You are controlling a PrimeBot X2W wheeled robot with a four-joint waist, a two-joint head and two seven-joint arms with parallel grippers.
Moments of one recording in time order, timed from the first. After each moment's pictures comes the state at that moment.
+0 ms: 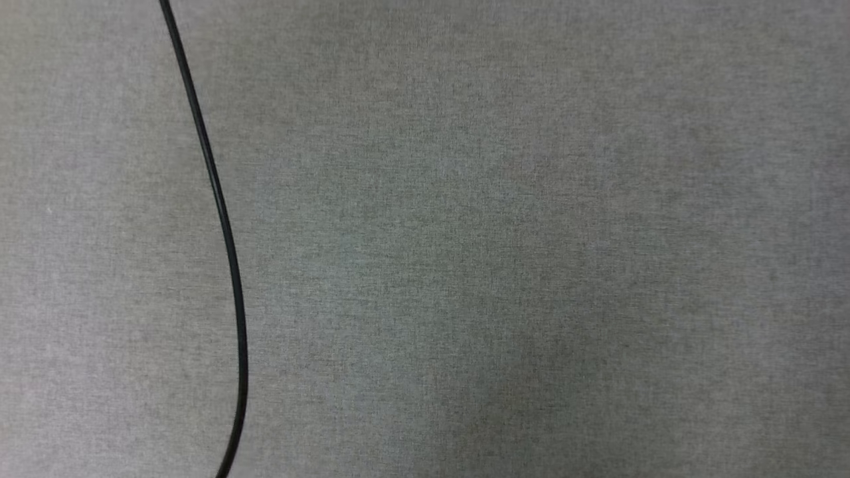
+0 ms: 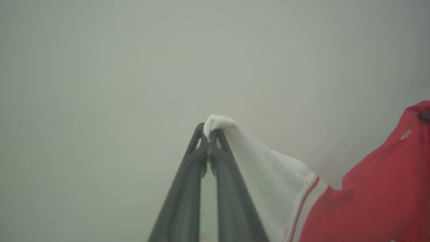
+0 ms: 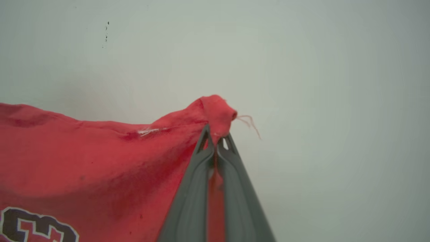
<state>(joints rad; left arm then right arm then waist) -1.81 0.40 -0.39 0.57 -0.50 -0.11 -0.08 -1.78 -0.47 0.36 0.67 0.38 0.13 0.09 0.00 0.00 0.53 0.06</state>
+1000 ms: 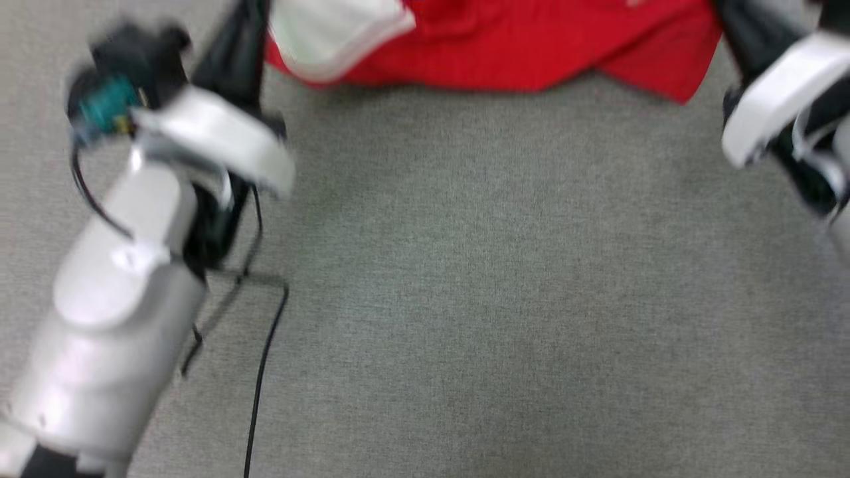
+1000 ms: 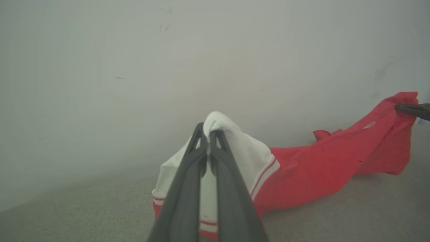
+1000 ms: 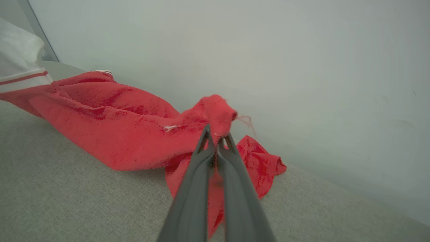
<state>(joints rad) -0.90 0.40 -0.51 0.41 -0.60 -0.01 -0.25 -1.11 -0.50 0.74 0.73 0.69 0.13 -0.18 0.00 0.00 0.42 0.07</state>
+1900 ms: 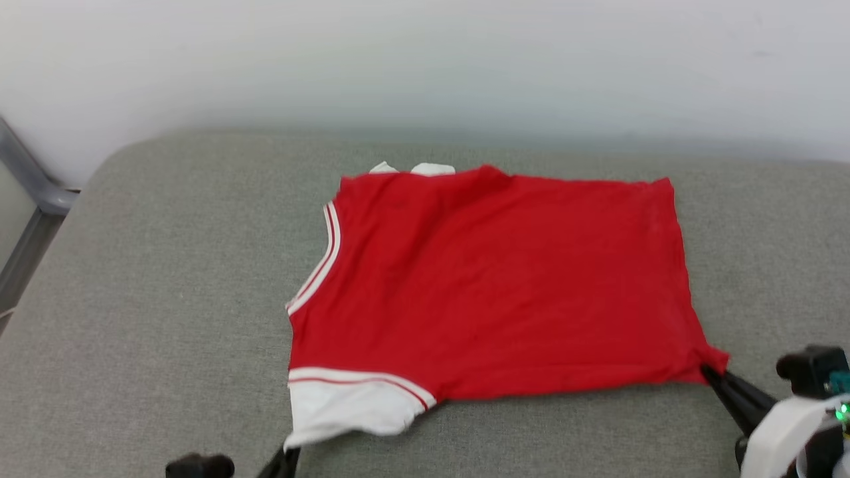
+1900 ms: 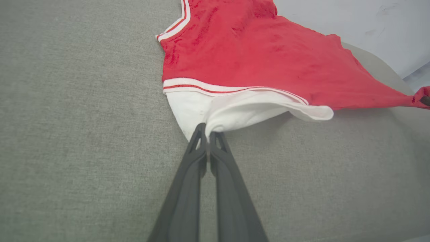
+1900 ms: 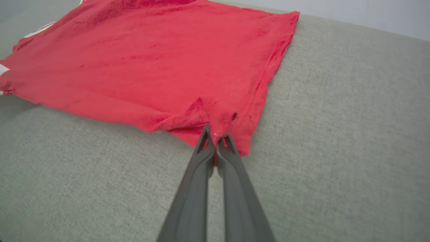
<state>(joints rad) 0.09 0.52 -0.56 -0.01 -0.81 0.22 -0.17 -0.27 -0.66 0.62 0.45 0.76 0.13 -0.14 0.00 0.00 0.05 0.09</state>
